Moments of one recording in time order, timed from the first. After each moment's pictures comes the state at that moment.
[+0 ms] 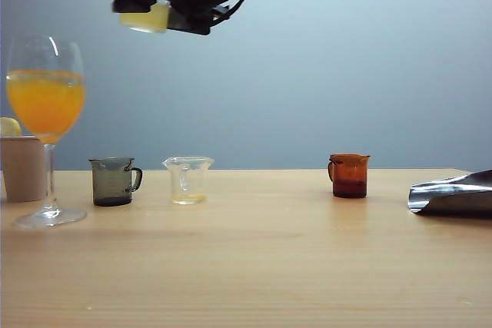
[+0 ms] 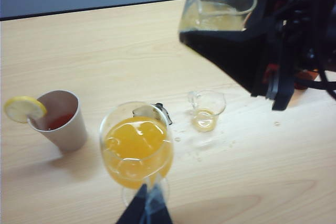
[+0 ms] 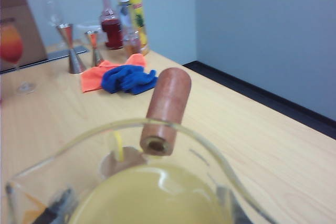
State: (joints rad) left arm -0.26 0.74 1.07 -0.75 0.03 0.02; right arm 0.74 1.96 1.57 0.35 -0.22 0.02
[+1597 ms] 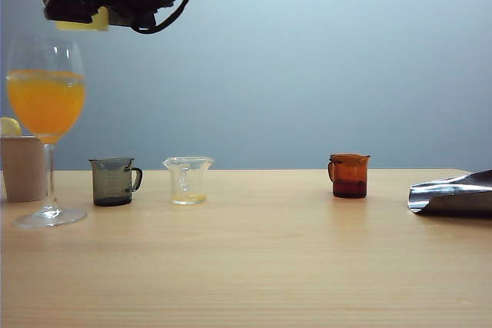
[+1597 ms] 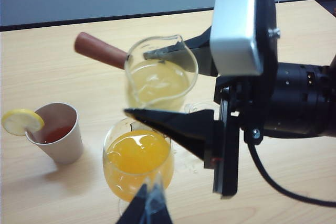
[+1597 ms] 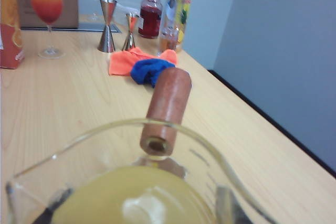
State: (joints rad) left arm -0.14 0.74 1.07 -0.72 0.18 0.04; right arm 0.86 2.07 1.70 0.32 -0.21 -0.24
